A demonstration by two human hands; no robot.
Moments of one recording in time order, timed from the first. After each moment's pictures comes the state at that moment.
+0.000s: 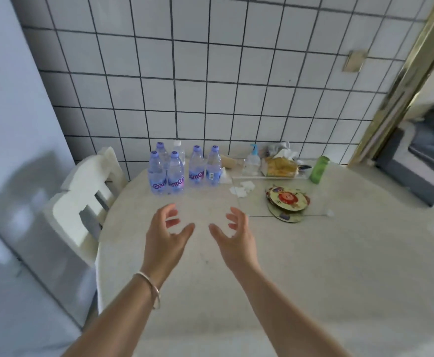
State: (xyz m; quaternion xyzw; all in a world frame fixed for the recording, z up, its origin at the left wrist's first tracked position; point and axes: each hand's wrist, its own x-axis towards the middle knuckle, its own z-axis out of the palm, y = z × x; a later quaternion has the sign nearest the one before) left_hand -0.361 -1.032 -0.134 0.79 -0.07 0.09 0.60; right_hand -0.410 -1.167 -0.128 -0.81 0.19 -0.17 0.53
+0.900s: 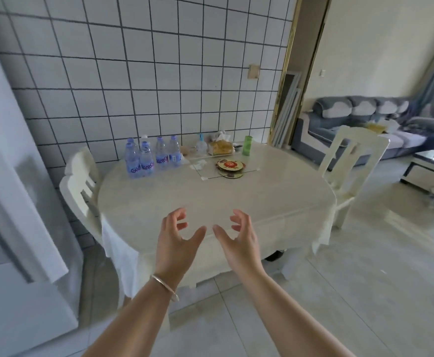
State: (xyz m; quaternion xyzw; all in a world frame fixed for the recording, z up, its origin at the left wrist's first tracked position) left_hand -0.665 -0.875 -0.104 0.78 -0.22 0.02 0.59; right_hand -0.747 -0.981 -0.095 -0.79 0.30 -0.27 0.47
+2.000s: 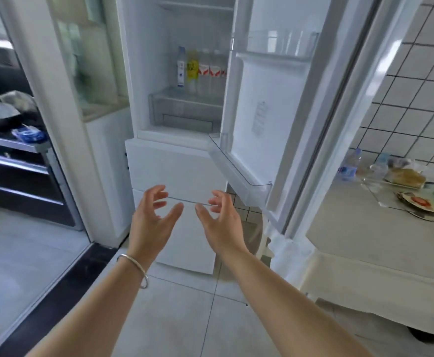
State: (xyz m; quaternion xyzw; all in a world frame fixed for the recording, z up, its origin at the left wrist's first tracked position) left_hand -0.597 -0.361 -0.099 0.79 0.01 0.22 0.58; right_hand -0.609 -0.503 -0.077 -0.84 -0.01 -0.09 0.53
